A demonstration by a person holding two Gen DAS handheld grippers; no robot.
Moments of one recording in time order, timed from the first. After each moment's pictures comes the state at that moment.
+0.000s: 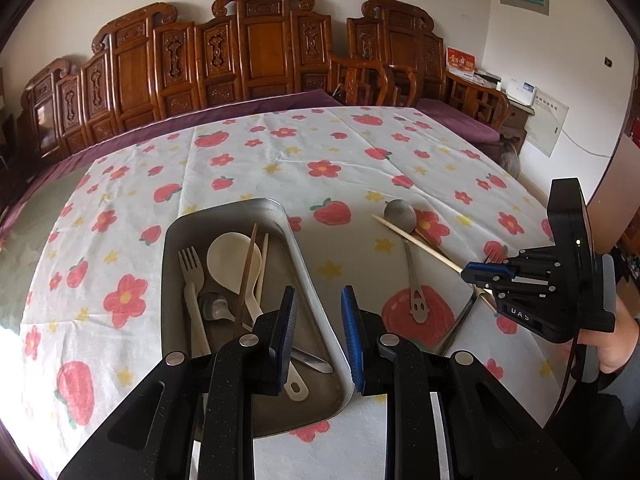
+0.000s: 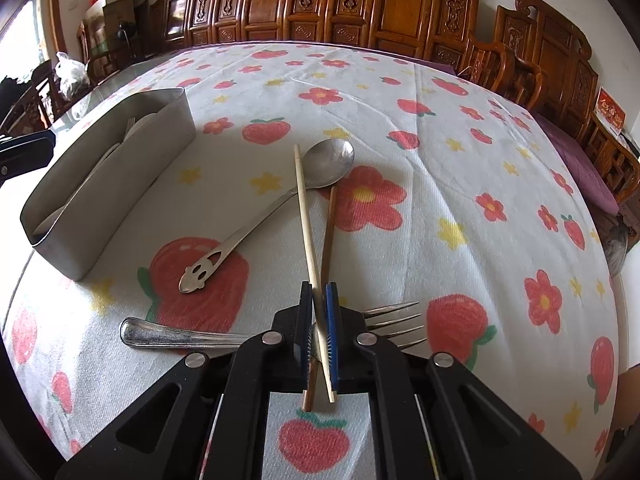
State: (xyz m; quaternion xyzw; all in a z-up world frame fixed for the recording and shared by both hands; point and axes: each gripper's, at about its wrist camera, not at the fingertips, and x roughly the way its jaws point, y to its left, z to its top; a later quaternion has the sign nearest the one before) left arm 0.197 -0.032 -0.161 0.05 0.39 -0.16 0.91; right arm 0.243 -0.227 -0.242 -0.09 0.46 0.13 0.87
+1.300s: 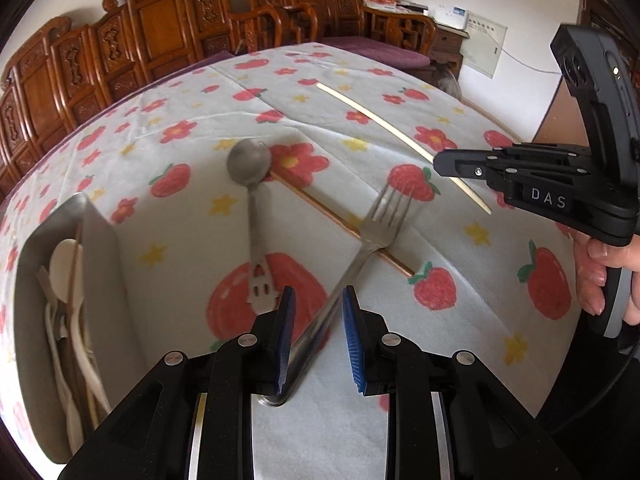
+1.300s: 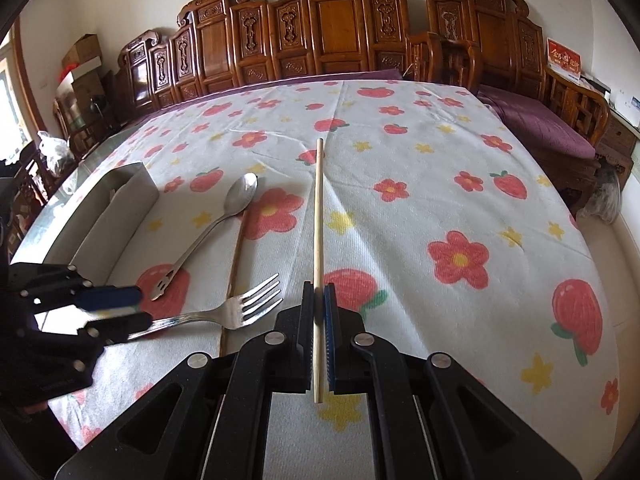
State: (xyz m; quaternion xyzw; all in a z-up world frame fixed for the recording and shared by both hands) left arm 0.194 -0.163 -0.223 0.13 0.45 -0.27 0.84; right arm 0.214 -0.320 -0.216 0.02 0.42 0.10 0.90
